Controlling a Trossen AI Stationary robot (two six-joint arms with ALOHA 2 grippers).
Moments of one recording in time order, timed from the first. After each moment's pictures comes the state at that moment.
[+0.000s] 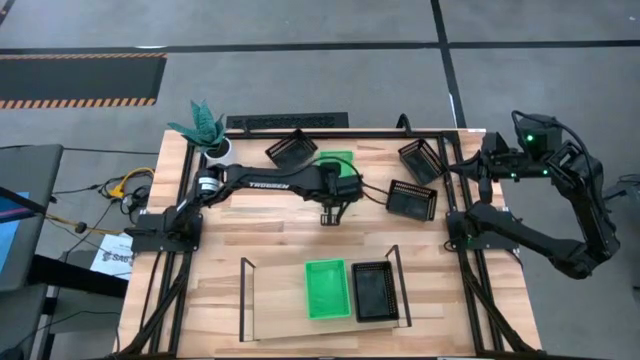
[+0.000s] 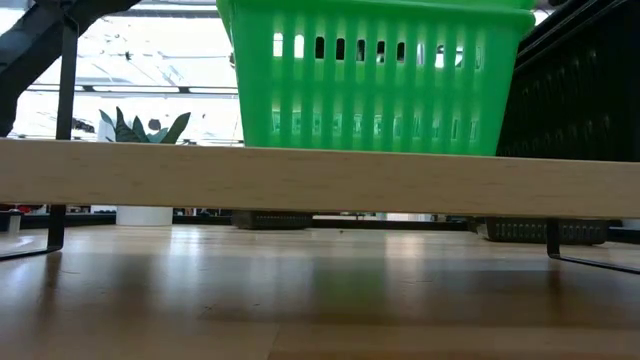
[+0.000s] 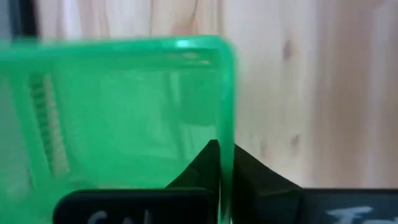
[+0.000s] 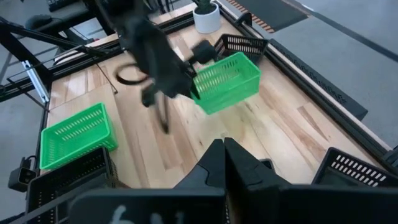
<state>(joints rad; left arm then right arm) 0.08 2.20 1.93 -0.97 -0.31 0.18 -0.90 0.61 1.25 -1.25 -0.52 -0.14</state>
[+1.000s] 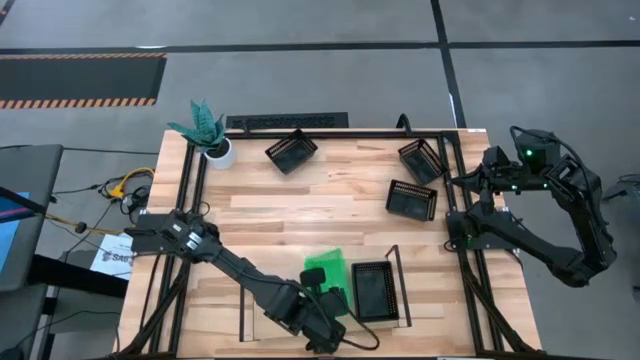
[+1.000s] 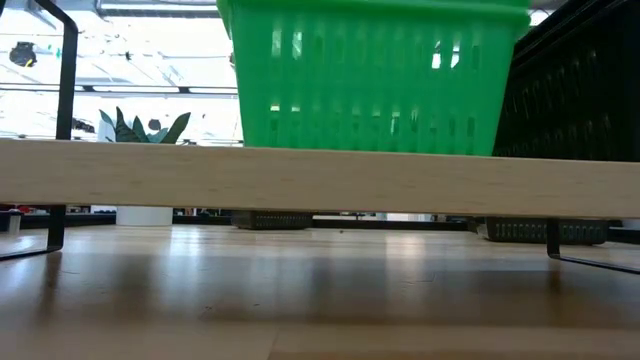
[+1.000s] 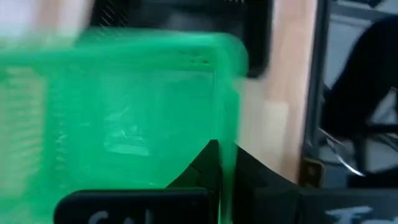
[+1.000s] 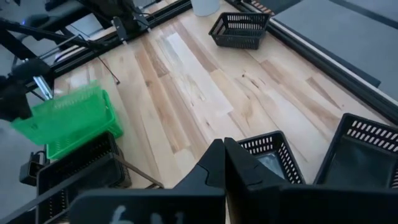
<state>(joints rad) -0.56 2.30 2.35 -1.21 -0.31 -0.70 -0.90 0.48 1.13 -1.29 -0.52 -0.07</state>
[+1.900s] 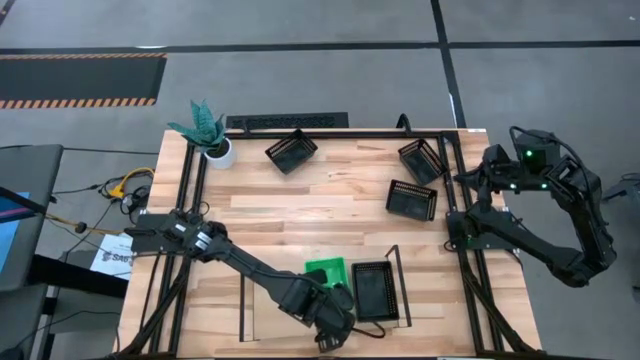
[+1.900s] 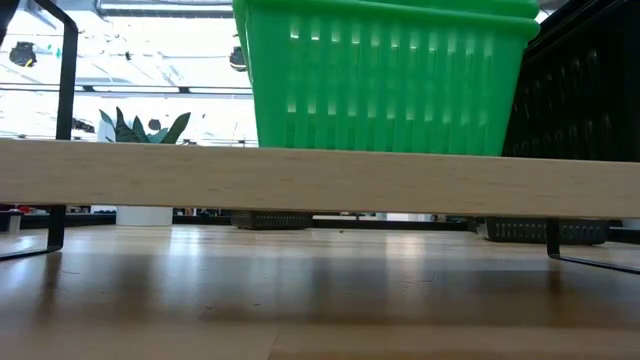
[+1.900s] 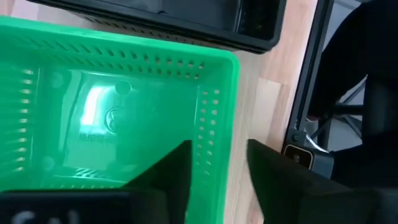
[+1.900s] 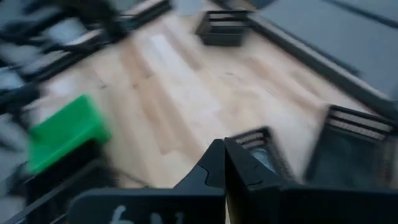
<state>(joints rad) -0.51 2.34 2.36 -1.21 -0.12 -0.77 -0.90 0.48 1.13 -1.30 -0.44 -0.02</state>
